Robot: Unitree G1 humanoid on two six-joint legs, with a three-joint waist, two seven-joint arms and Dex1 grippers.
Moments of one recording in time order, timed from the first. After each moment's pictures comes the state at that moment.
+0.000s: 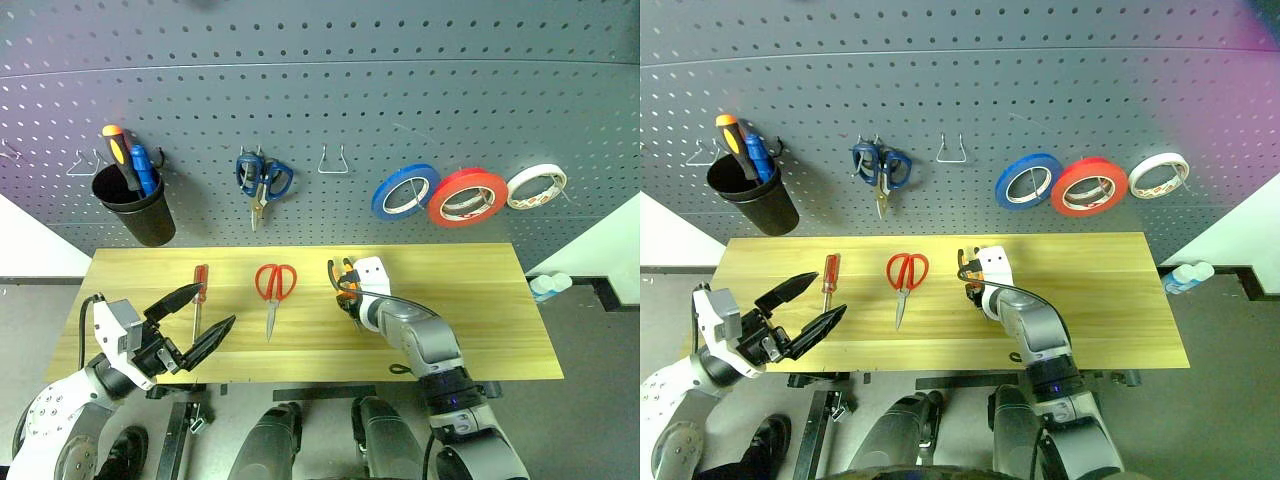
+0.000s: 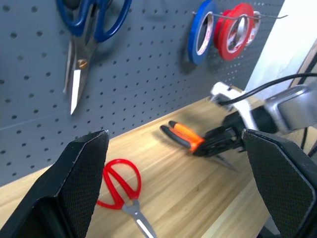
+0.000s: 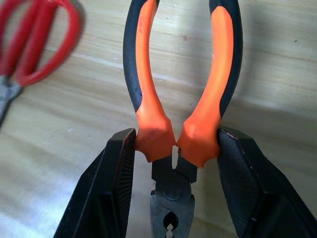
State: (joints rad) left arm 0.34 0.50 0.34 -0.35 -0.64 0.08 -0.92; right arm -0.35 -0.03 0.11 0.06 0.12 0.87 0.23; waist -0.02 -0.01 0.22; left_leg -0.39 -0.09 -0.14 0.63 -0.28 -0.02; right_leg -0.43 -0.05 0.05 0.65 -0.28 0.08
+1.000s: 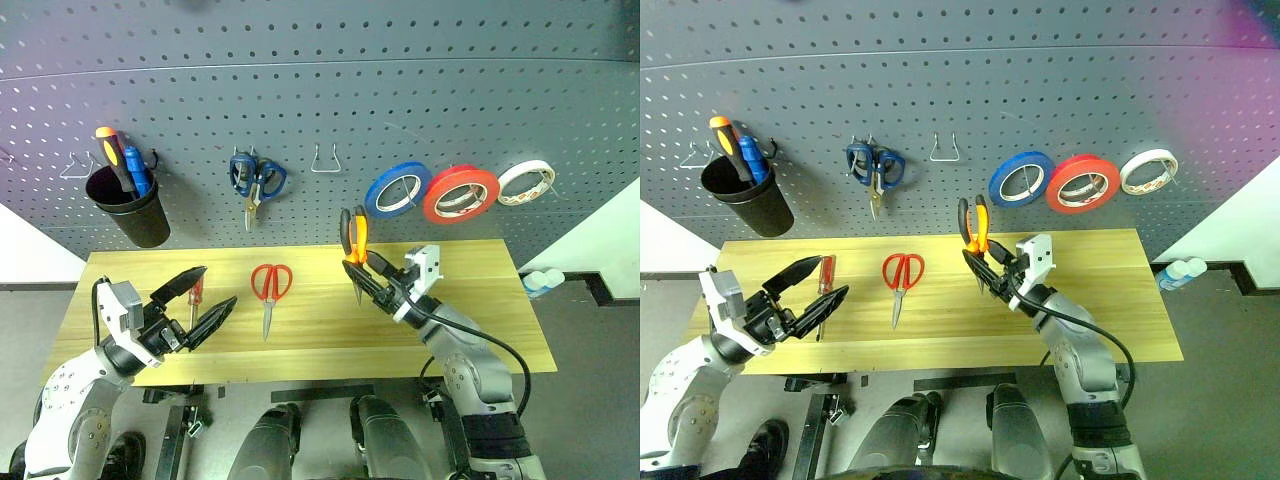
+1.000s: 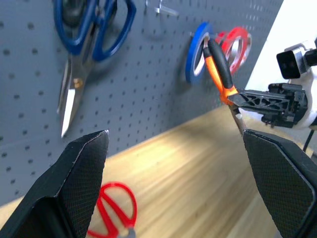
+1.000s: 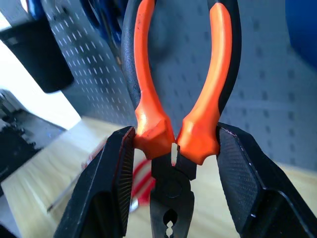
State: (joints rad) left arm 0.18 0.47 0.33 -0.26 -0.69 0.11 -0.95; right arm -0.17 -0.13 0.00 -0.11 0.40 0.26 0.64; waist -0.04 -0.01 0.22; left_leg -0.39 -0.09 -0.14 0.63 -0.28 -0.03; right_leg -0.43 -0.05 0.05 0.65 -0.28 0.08
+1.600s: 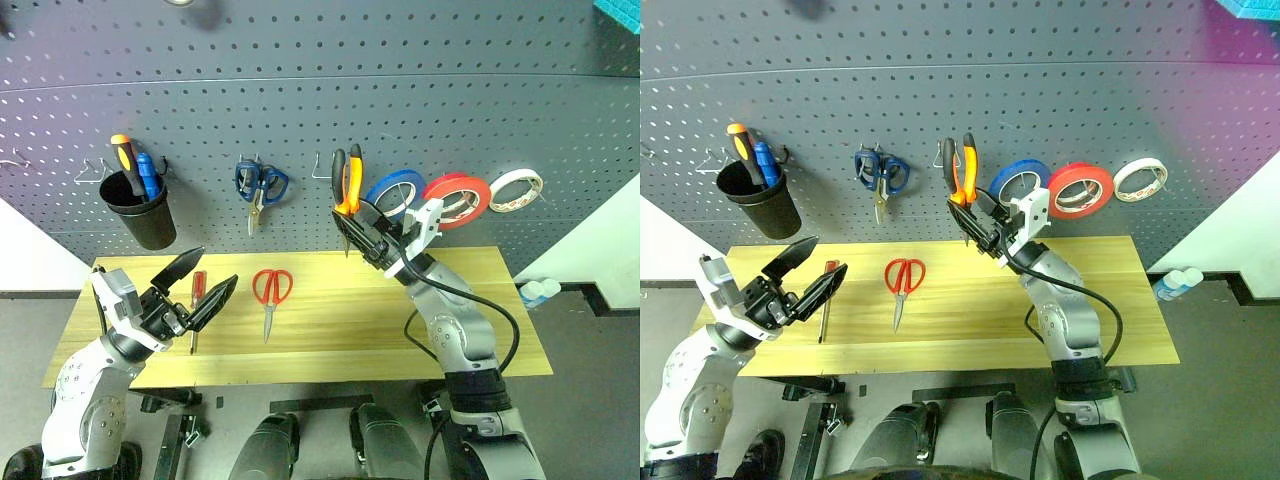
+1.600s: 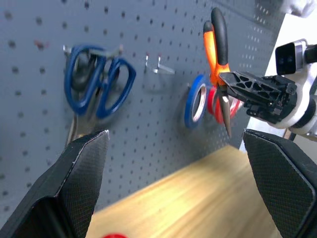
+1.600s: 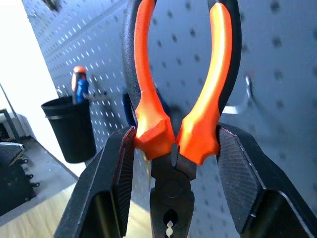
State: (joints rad) left arm 0.11 0.41 0.33 -0.27 -0.70 0.07 -0.91; right arm -0.40 -0.09 -0.01 -0.03 0.42 0.15 0.65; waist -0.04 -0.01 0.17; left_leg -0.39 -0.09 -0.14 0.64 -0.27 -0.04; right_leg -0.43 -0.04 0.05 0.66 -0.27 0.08
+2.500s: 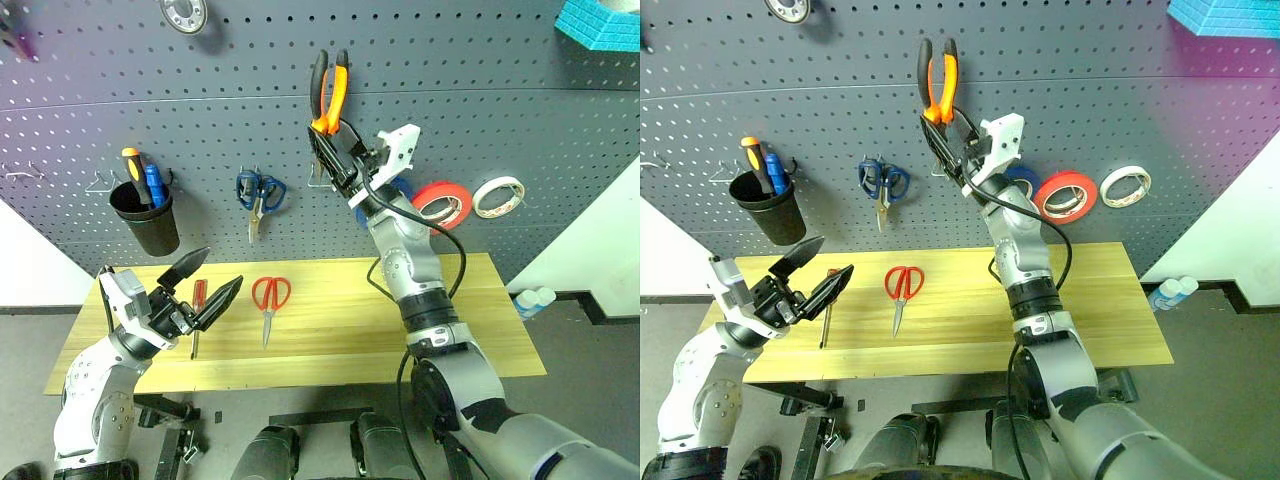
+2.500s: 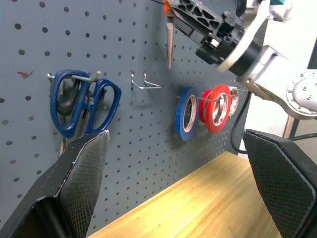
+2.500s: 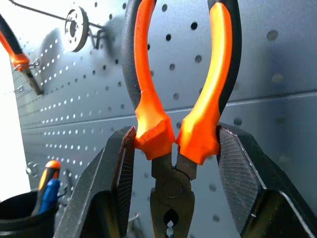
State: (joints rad) left arm 0.11 0.39 0.30 -0.23 -0.67 0.02 -0.92; right arm -0.88 0.05 -0.08 0.58 0.34 -0.23 0.54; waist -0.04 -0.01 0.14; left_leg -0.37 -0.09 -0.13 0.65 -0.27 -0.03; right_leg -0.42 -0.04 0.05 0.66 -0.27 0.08
